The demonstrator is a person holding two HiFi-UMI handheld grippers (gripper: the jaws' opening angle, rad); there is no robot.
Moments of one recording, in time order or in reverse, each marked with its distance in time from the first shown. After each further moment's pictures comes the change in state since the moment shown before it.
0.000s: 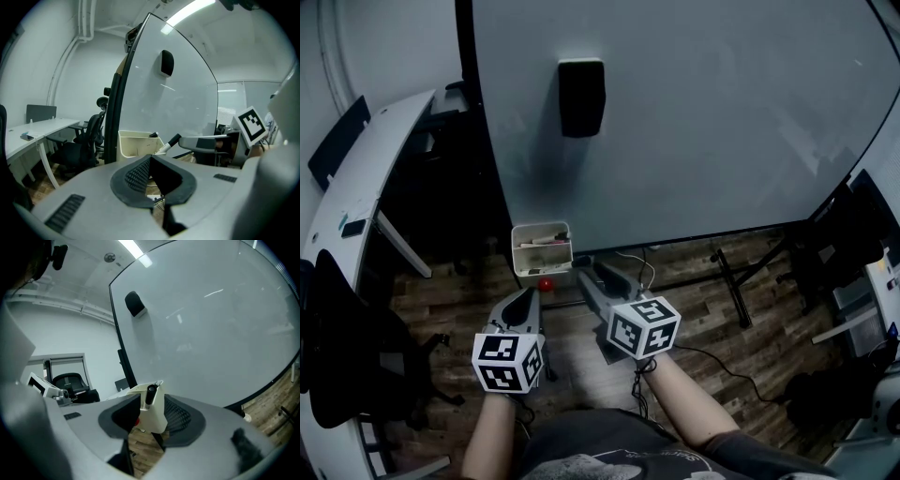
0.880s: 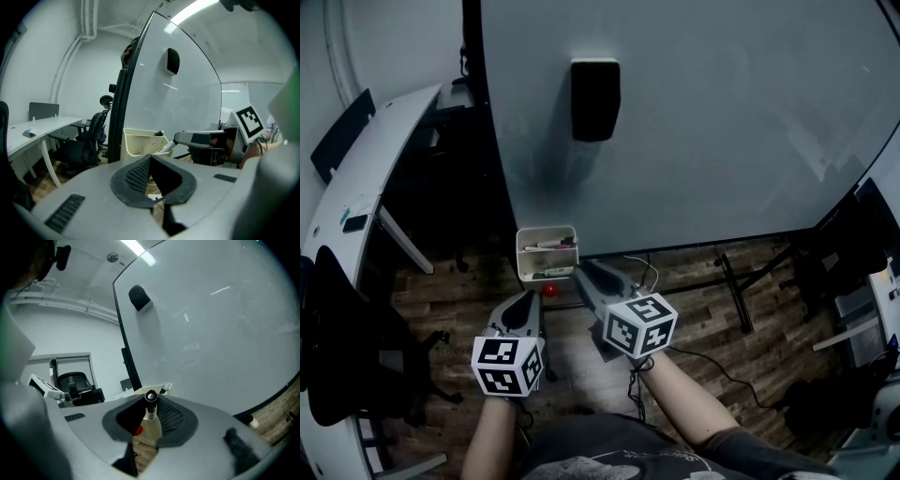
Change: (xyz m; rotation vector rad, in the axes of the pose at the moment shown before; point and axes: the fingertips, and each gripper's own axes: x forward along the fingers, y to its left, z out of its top) left arm 0.005 0.014 -0.003 -0.023 0.010 0.025; right arm 0.028 0.013 0.008 -0.035 0.003 0.078
